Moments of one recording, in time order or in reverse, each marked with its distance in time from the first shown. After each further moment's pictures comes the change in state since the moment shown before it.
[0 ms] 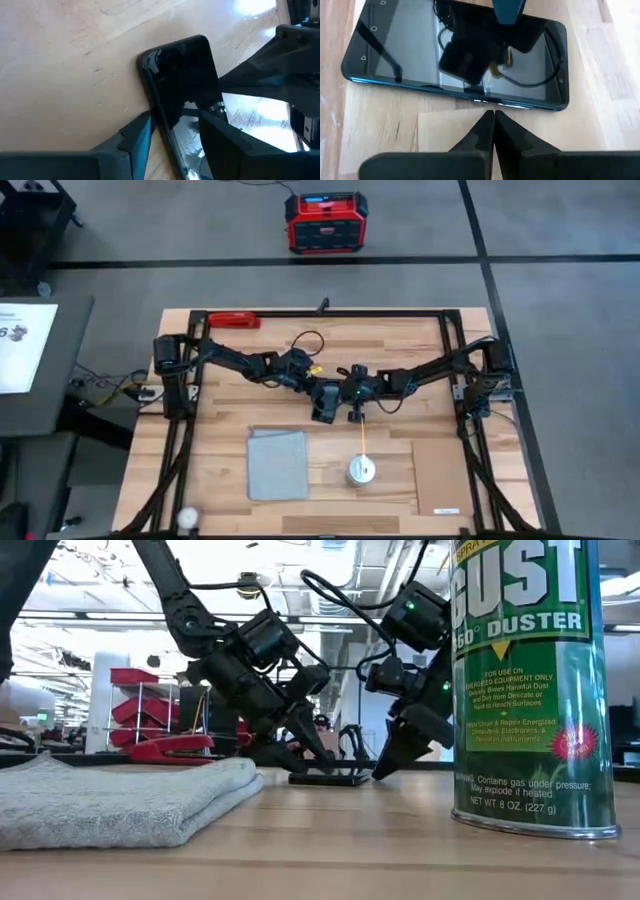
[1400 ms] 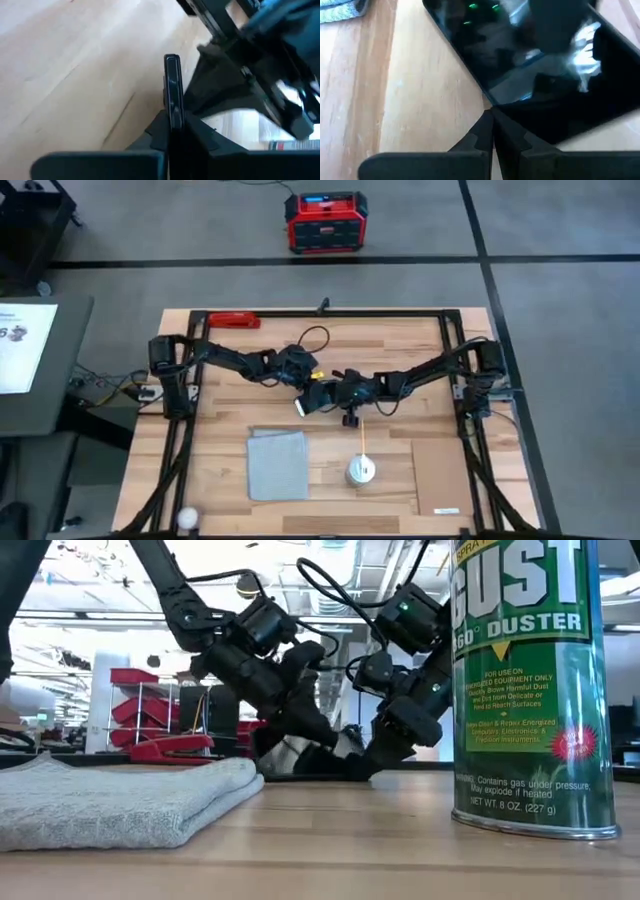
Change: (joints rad) left arm -0.023 -0.088 -0.006 0.048 0.104 0.363; right arm -0.021 0.028 0.009 0.035 -0.034 0.032
